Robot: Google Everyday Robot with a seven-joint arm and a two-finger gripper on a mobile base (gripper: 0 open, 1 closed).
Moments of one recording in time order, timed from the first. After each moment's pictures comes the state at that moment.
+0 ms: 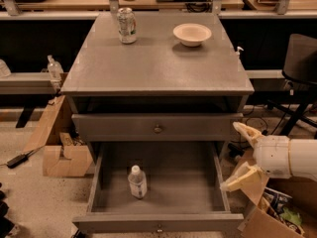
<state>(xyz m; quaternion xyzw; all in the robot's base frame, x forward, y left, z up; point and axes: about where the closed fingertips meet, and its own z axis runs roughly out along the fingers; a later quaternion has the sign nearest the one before) 0.463 -0.197 0.741 -0.51 0.70 0.20 0.46</state>
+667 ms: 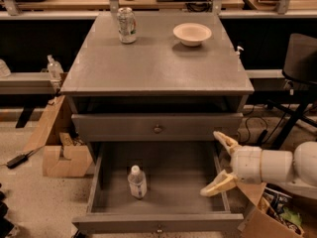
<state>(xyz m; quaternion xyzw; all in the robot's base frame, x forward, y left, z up) 0.477 -0.157 0.683 -0.52 0.67 0.24 0.48</state>
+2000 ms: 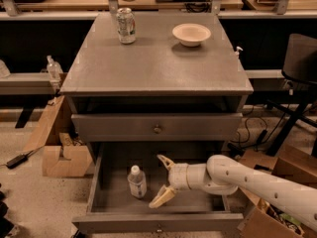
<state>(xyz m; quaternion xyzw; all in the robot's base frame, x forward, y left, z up) 0.523 0.006 0.487 -0.57 0.63 0.30 0.43</state>
